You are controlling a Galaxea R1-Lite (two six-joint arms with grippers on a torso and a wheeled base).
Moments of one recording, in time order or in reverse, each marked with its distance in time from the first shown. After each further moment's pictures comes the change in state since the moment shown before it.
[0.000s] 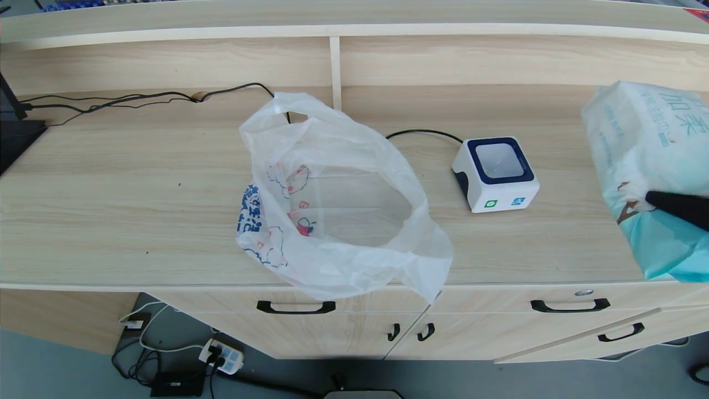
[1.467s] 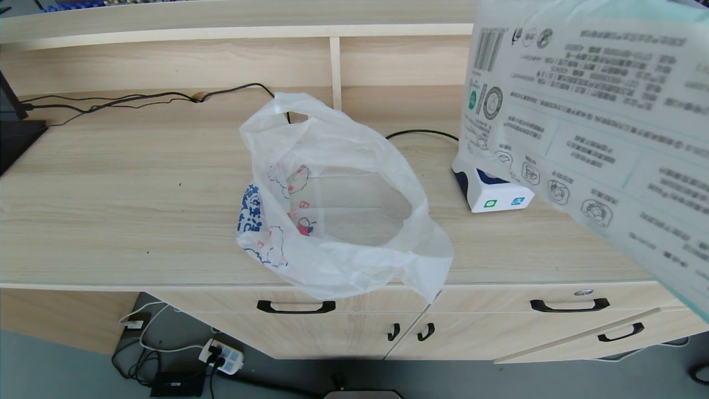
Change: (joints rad) left arm 0.001 0.000 0.000 0.001 0.000 0.003; right arm 0.825 0.001 -0.018 -0.358 0.057 1.499
